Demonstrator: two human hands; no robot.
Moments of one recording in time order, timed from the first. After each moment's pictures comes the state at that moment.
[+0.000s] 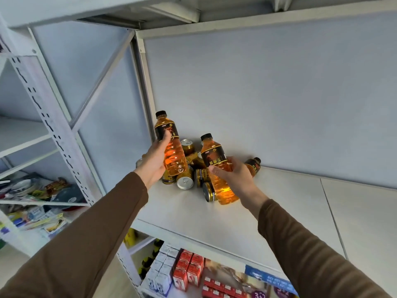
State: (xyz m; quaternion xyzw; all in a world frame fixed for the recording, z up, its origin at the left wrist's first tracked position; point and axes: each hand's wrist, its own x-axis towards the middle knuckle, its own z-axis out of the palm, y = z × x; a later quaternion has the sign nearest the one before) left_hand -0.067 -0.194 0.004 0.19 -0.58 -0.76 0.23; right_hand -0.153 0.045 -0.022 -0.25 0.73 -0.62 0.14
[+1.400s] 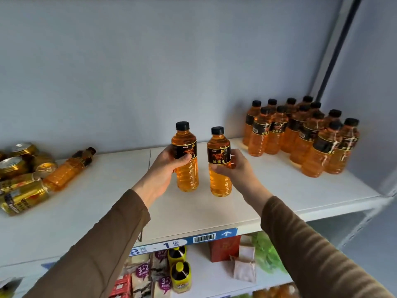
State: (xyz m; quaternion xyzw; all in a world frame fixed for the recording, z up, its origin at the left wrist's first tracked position) left_hand -0.211 0.318 -0.045 -0.08 -0.68 -0.73 0.00; right_hand -0.218 0.542 -0.057 -0.04 0.77 -0.64 0.00
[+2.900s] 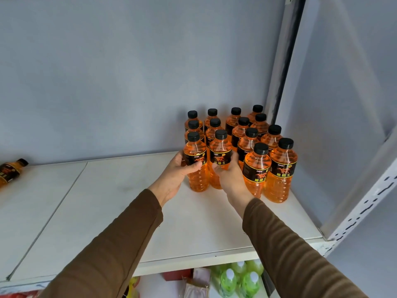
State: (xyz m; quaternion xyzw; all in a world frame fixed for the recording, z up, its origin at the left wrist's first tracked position) left_hand -0.341 0.591 -0.068 -0.02 -0.69 -0.73 -0.03; right_hand -0.339 0.756 -0.066 0.00 0.71 -0.71 -0.02
